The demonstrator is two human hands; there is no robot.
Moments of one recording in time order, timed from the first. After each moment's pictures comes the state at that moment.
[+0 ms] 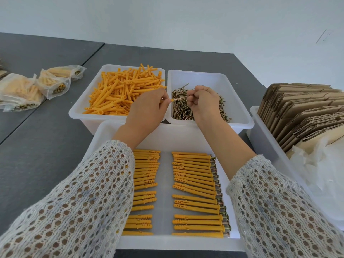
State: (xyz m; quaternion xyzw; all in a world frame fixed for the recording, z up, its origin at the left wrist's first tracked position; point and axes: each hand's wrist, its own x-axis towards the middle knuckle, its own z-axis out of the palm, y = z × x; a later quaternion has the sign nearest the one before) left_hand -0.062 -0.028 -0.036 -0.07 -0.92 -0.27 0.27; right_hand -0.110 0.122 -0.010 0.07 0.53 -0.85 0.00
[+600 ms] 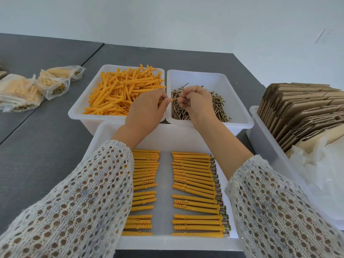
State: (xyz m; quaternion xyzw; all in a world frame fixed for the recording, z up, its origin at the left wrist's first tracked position) left_hand -0.065 -0.029 -0.040 -0.07 -0.92 -0.27 0.28; right_hand -0.107 0.115 -0.015 0.00 0.62 -0.78 0.02
